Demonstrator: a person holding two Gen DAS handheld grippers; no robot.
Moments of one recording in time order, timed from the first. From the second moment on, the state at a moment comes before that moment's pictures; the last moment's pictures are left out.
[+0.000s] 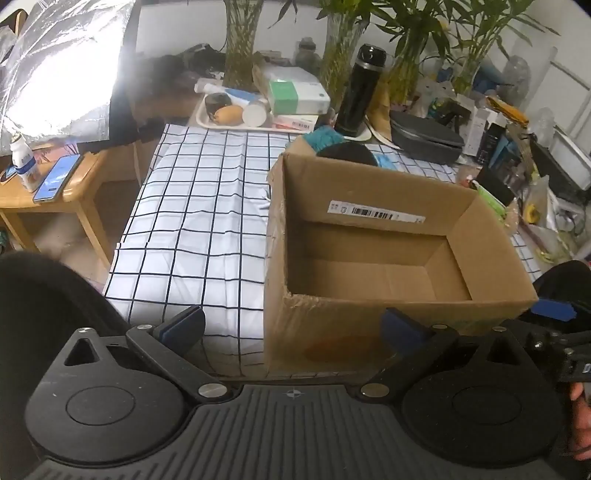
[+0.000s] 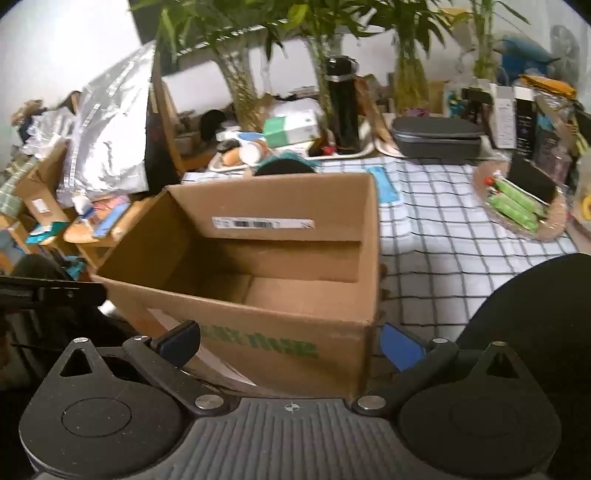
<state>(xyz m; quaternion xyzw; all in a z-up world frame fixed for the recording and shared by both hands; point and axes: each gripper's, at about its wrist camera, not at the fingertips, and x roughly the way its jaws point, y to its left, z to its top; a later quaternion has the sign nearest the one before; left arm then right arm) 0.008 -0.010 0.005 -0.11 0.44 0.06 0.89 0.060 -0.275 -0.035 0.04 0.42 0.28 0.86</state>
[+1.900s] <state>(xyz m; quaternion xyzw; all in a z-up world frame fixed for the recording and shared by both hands) 0.058 0.005 0.013 -0.07 0.46 -0.06 0.88 0.092 -0.274 -0.011 -0.01 0.43 0.22 0.88</state>
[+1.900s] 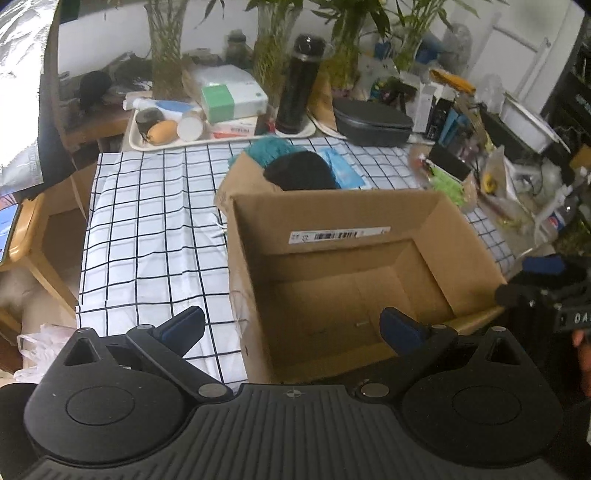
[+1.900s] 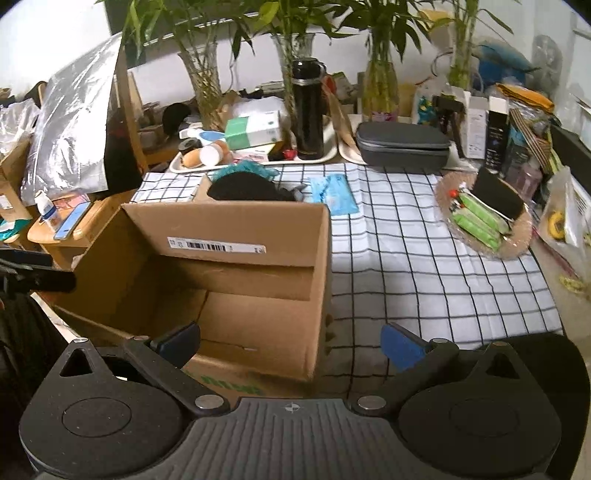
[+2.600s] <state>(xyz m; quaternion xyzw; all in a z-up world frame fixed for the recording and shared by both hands) 0.073 -0.001 0.019 -0.03 0.44 -0.07 0.90 0.140 -0.271 -0.001 -0.04 0.43 0.21 0.88</state>
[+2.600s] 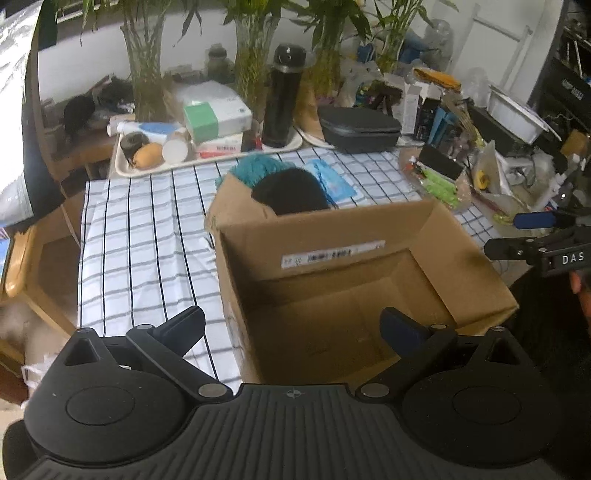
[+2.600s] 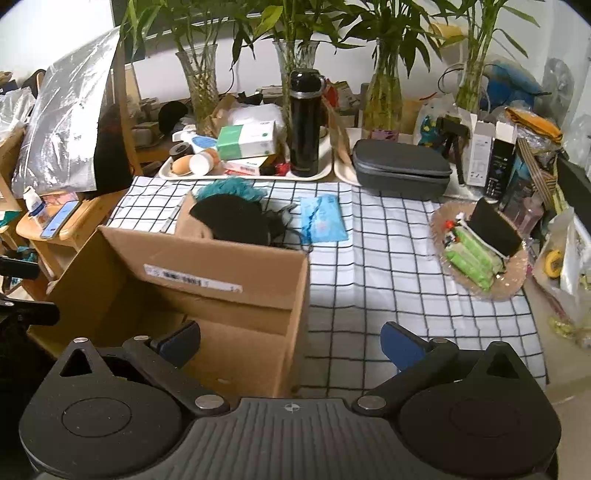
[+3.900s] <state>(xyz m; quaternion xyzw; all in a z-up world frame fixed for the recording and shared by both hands) 0.208 0.078 -0.032 -0.12 0.34 -0.15 0.92 0.278 -0.291 -0.042 0.02 0.38 0.21 0.90</state>
